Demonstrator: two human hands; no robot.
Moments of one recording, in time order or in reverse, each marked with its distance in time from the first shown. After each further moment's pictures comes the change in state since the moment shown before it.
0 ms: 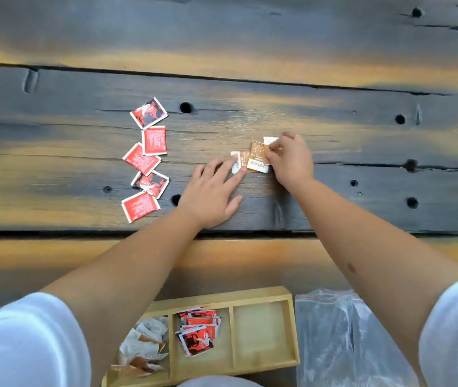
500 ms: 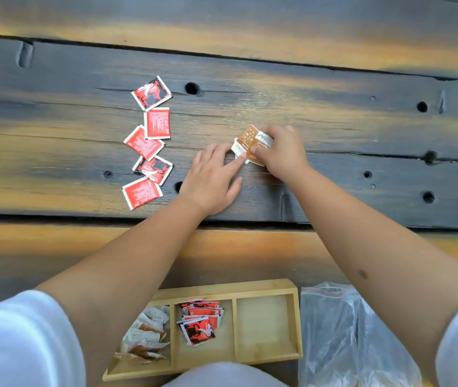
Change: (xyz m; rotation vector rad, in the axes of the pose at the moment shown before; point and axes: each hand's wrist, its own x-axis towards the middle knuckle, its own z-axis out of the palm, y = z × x) left_hand 0.000 -0.004 0.005 -0.157 0.134 -0.092; right_hand -0.004 -0.022 0.020 -0.007 -0.151 -0.059
